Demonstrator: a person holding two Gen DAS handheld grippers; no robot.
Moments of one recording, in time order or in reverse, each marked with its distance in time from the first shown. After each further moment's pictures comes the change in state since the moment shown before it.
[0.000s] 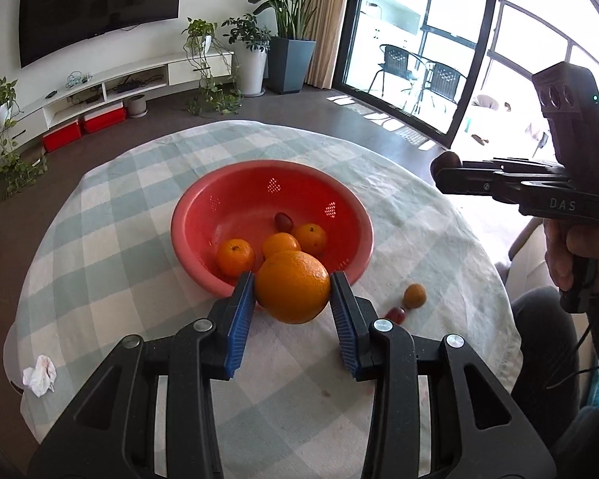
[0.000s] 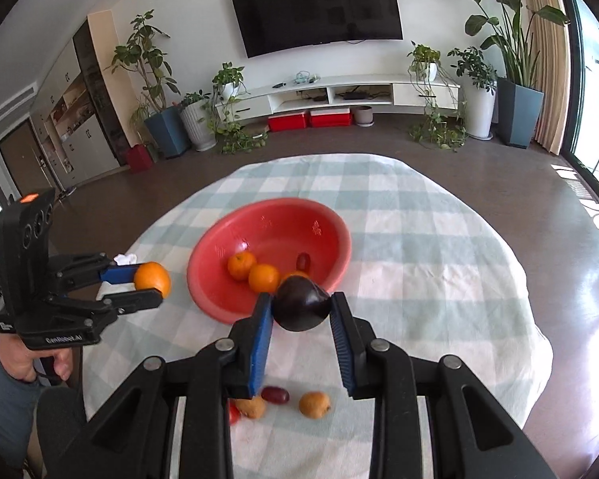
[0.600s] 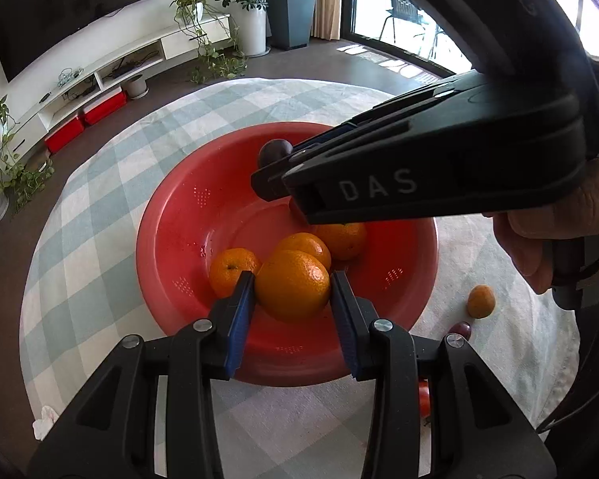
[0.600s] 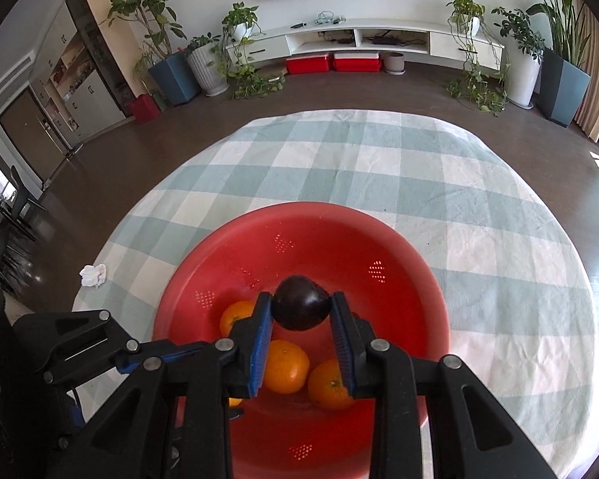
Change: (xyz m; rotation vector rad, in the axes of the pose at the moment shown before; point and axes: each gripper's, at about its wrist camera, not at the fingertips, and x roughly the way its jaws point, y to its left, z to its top) left arm 0.103 -0.006 0.027 0.096 0.182 0.092; right arm 0.163 0.017 0.051 -0.042 0.250 0.026
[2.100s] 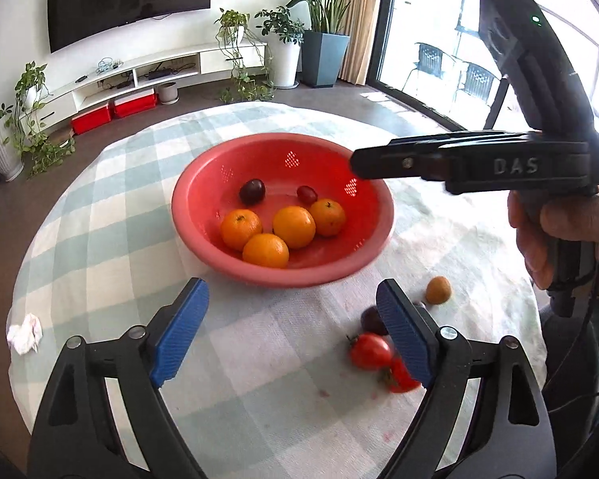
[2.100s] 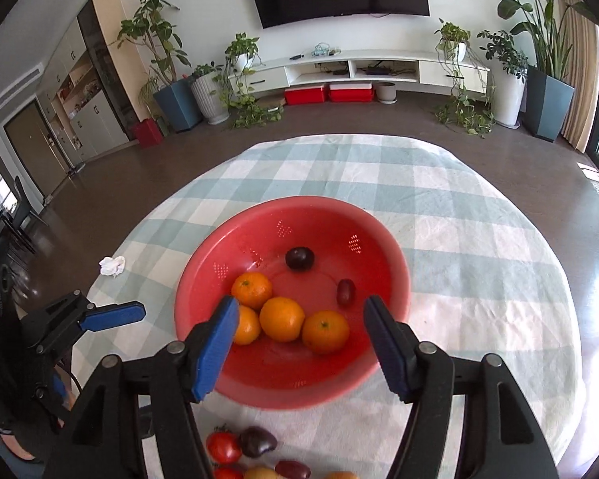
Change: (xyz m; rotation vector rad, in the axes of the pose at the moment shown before) left arm -0.046 0.003 -0.059 -0.174 -0.154 -0.001; right arm -0.087 -0.005 -0.071 0.025 -0.172 0.006
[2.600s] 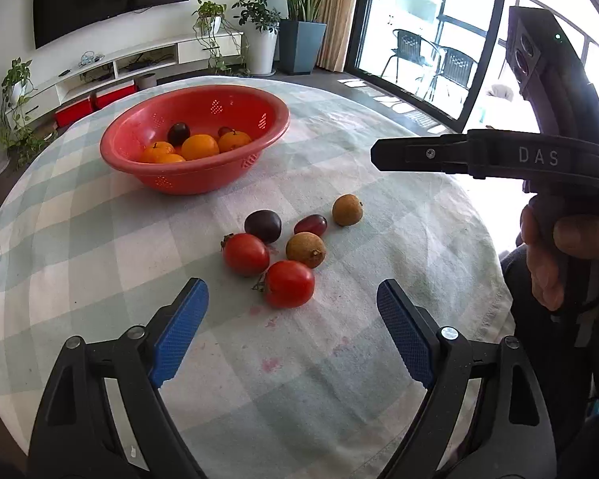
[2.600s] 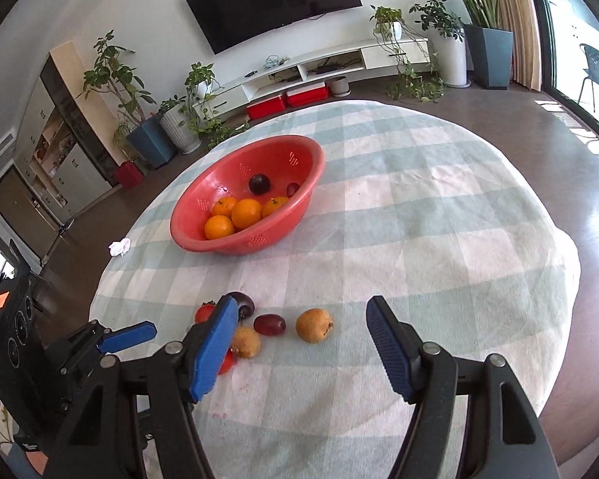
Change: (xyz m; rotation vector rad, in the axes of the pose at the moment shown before) left arm -0.018 -0.103 -0.084 0.032 0.028 -0.041; right arm -0.058 -0.026 -0.105 0.206 -0.050 -0.033
